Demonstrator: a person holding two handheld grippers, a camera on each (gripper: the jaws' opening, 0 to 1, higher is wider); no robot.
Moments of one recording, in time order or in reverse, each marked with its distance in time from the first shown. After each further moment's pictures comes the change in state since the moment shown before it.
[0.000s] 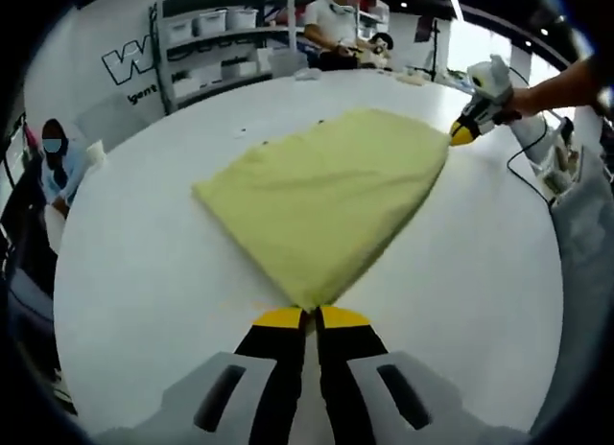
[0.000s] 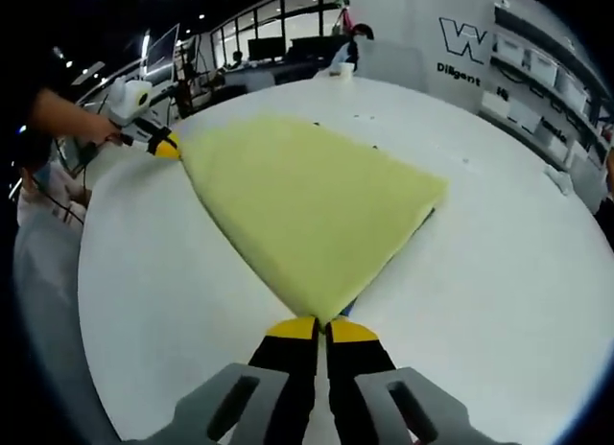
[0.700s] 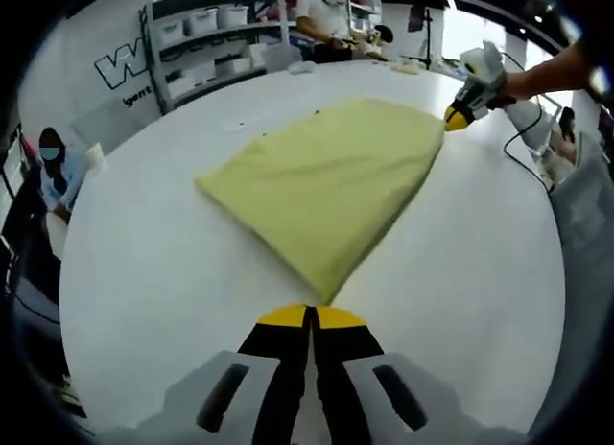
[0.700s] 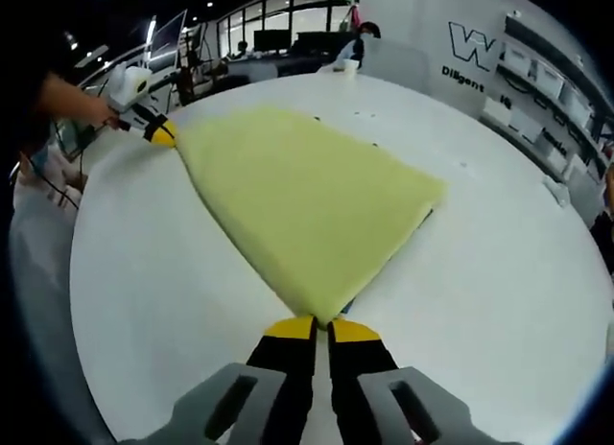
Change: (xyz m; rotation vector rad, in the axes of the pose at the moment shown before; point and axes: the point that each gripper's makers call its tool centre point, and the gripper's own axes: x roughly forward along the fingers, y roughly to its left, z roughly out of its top) left arm 0.002 0.003 -0.009 0.003 0.032 0.012; right arm -0.001 -0.006 -0.004 -0.041 0.018 -0.031
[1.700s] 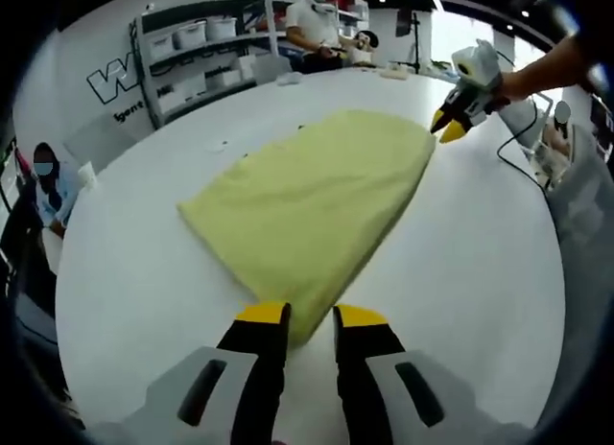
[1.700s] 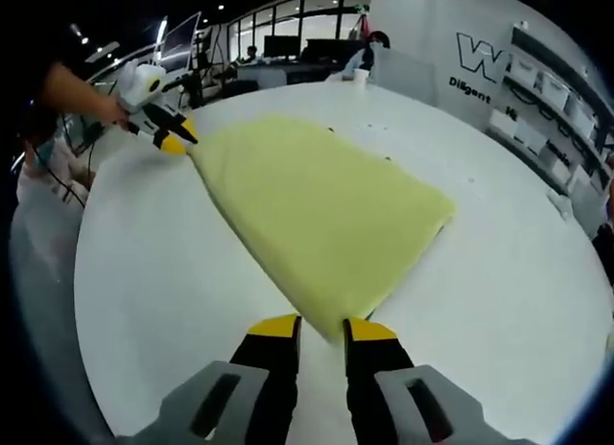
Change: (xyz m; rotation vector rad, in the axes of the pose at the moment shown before) left arm 0.000 -0.015 0.013 0.034 -0.045 -0.025; right arm -0.002 0.013 0.009 -0.030 -0.035 0.015
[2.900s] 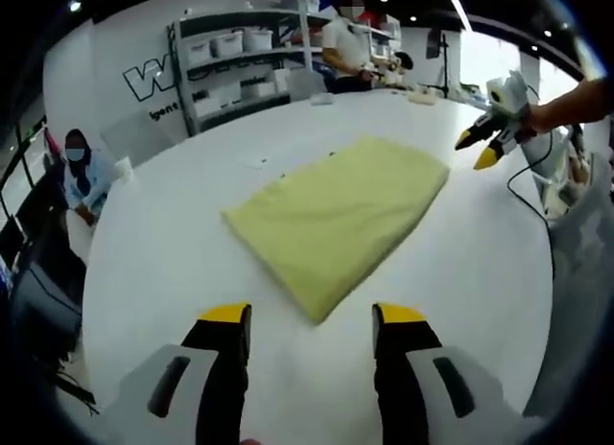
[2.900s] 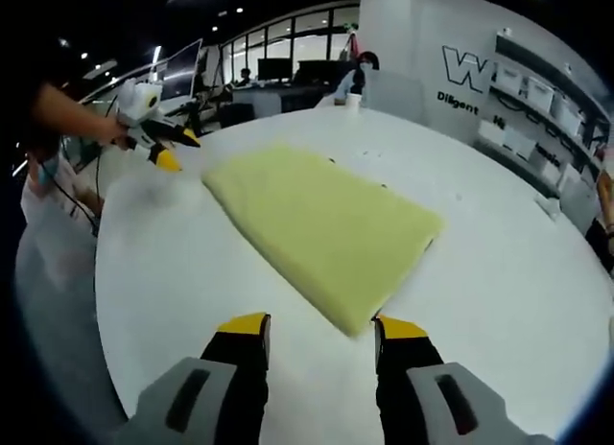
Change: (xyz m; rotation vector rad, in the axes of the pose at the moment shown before) left arm -0.049 0.017 0.009 -0.107 -0.074 0.123; right arm -0.044 0.020 0.015 0.052 -0.110 -0.019
